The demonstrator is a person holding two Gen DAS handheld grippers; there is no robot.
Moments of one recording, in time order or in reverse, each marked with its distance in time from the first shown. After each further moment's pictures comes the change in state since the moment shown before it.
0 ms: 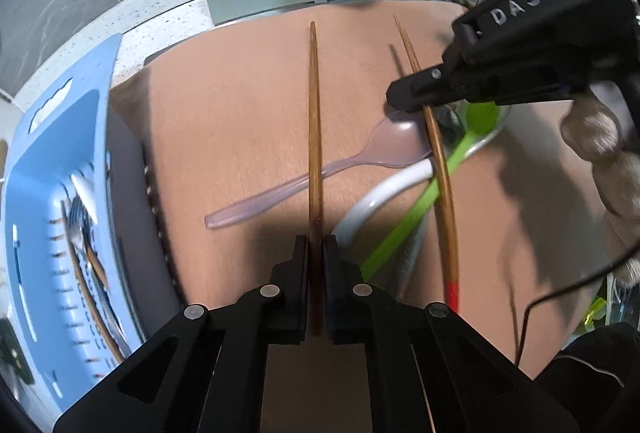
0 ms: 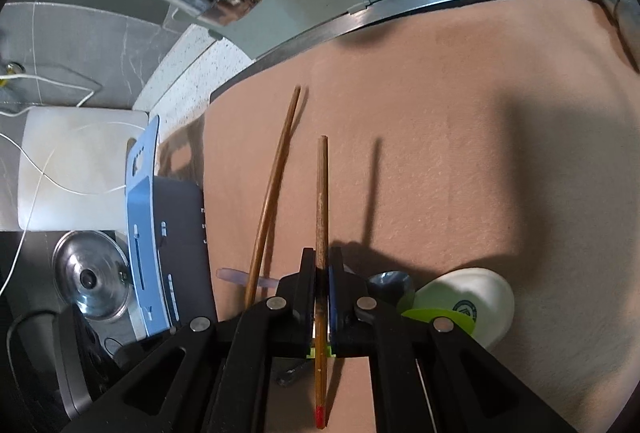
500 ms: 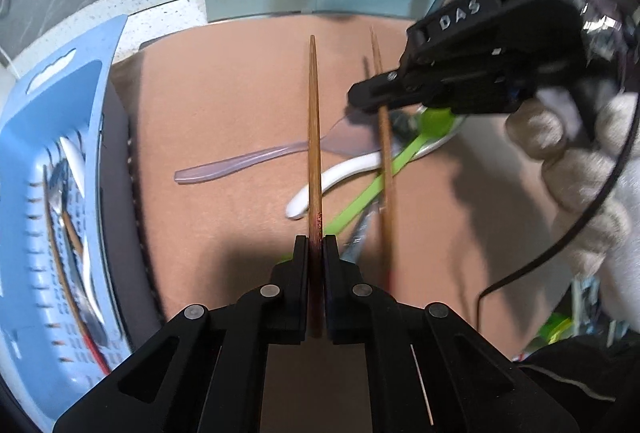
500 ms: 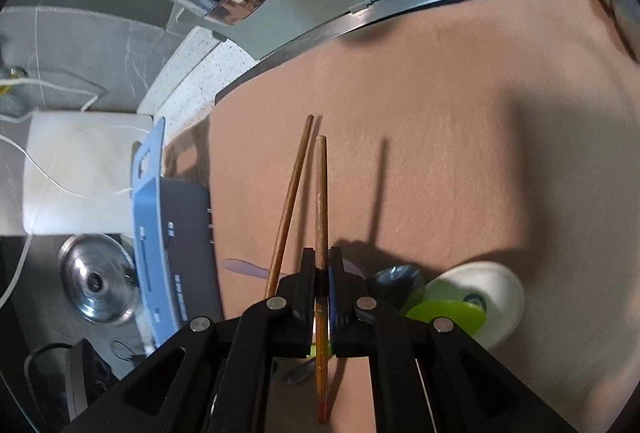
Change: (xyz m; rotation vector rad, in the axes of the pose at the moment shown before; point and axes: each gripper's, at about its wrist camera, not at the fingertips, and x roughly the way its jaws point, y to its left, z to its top) left arm -0.021 0.000 -0.023 -0.093 -0.042 -0.129; right arm -0.001 0.000 -0.005 0.031 0.004 0.031
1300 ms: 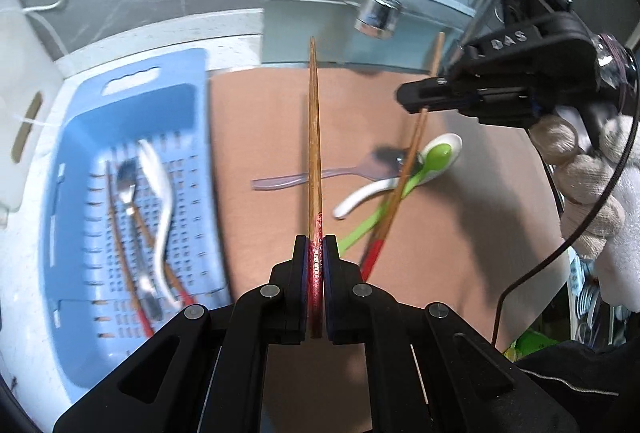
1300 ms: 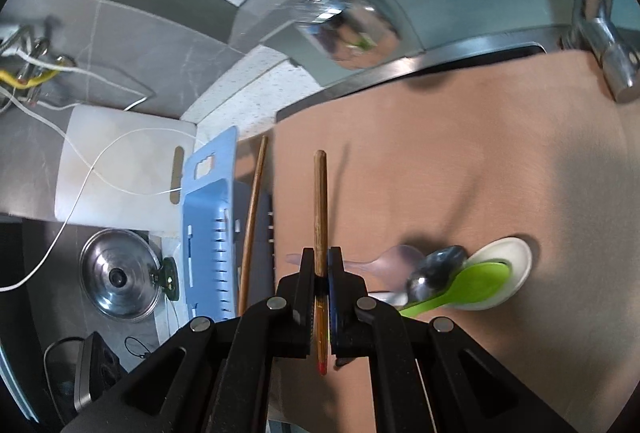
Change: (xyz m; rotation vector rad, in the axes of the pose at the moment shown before) left arm -0.077 0.034 -0.016 -0.060 -0.134 0.043; right arm -0.042 0.059 -0.020 -0.104 -0.093 0.045
